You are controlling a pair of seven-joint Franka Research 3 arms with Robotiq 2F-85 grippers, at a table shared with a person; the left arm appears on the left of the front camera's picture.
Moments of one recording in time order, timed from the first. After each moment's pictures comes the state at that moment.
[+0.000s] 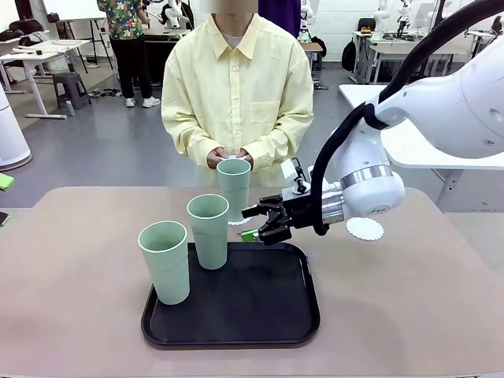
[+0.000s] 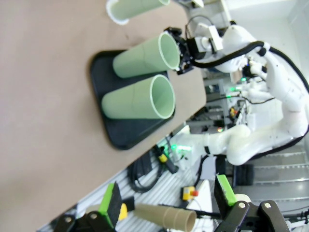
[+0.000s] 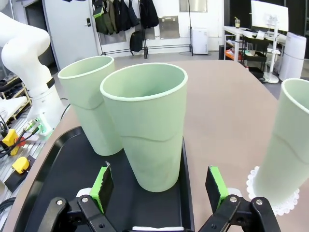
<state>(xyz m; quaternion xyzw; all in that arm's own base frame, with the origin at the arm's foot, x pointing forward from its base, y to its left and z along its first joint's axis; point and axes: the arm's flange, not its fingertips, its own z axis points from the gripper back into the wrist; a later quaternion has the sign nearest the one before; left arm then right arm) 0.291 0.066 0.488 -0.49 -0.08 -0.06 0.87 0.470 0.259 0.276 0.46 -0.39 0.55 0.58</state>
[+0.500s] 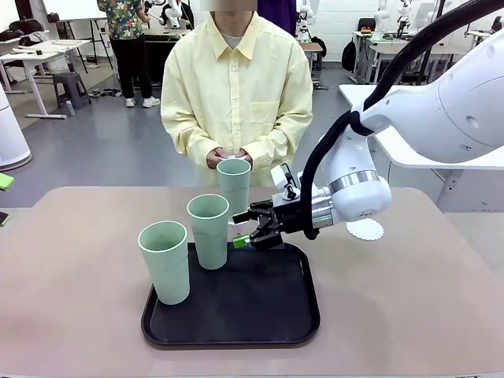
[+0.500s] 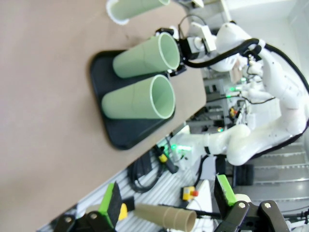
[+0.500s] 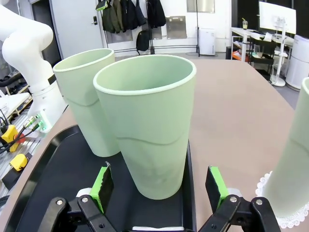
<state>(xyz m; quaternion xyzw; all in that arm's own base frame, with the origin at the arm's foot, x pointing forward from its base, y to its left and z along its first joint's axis) 0.291 0.066 0.488 -0.49 -0.08 -0.06 0.87 0.474 0.278 0.261 0.46 -0.39 0.57 0.56</state>
